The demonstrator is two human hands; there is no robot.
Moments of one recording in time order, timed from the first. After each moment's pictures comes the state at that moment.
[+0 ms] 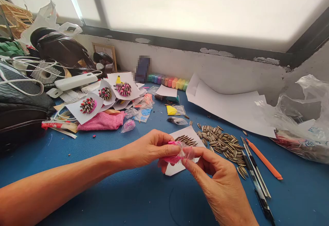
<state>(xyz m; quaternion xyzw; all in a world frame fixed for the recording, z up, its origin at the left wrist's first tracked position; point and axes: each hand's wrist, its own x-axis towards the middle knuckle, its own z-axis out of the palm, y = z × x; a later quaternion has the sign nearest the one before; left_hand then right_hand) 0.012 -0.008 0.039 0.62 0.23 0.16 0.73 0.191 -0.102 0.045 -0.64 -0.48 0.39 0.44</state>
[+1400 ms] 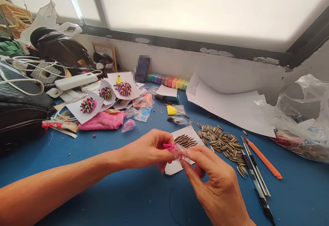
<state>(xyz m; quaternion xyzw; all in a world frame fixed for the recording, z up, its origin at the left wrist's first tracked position) 0.012 -0.010 0.032 0.63 0.30 0.15 0.70 0.189 -0.105 0.041 -0.54 -0.73 0.13 0.39</state>
